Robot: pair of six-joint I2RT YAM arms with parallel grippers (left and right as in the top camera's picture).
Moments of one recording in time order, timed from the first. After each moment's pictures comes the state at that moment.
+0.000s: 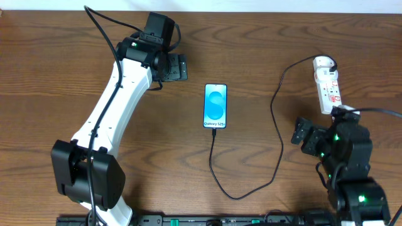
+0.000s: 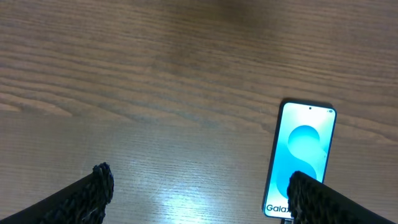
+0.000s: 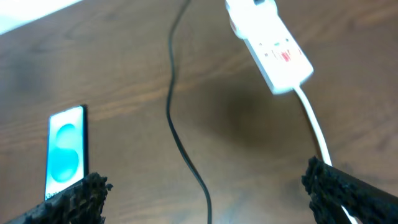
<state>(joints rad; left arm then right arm) -0.30 1.81 1.66 -1.02 -0.05 -0.38 0.06 0.67 0.70 -0.68 0.10 0.33</state>
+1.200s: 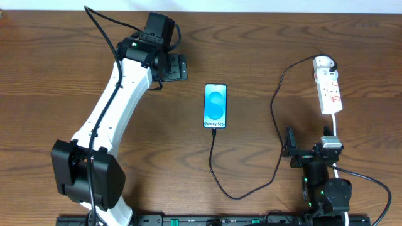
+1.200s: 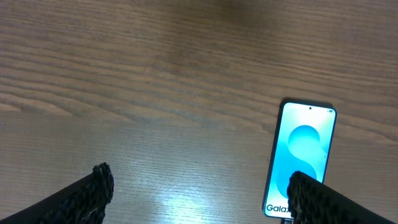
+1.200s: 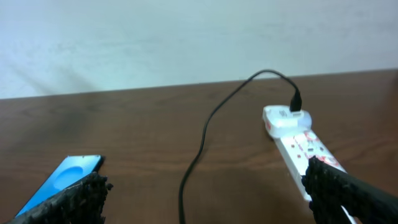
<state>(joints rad) -0.30 1.81 1.66 -1.02 -0.05 -0.38 0.07 0.02 0.01 -0.05 0.01 0.07</state>
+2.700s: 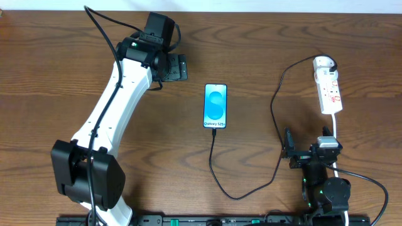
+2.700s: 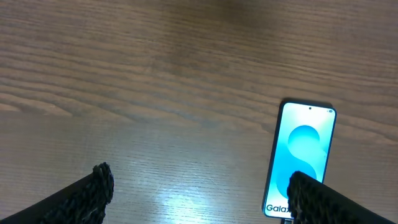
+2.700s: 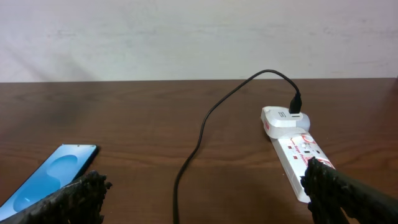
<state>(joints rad) -0.30 1.81 1.66 -1.02 -0.05 -0.38 0.07 0.01 0.01 -0.07 0.02 0.02</state>
